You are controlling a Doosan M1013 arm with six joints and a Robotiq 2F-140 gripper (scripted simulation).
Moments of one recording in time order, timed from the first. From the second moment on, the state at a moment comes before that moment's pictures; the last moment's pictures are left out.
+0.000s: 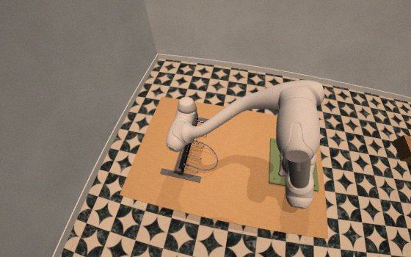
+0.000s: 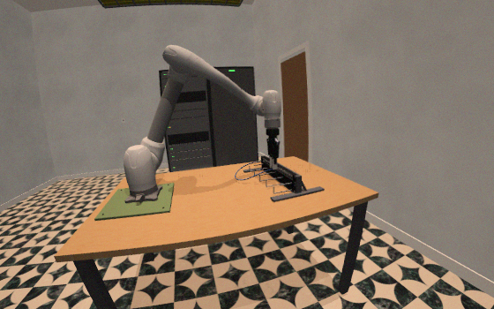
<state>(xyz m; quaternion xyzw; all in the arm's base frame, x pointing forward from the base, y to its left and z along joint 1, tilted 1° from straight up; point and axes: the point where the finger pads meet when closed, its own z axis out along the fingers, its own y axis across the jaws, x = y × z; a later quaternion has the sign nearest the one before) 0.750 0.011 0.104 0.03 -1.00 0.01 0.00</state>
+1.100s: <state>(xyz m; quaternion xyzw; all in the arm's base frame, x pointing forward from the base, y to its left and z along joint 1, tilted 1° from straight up) 0.750 0.013 0.176 0.03 -1.00 0.01 0.00</state>
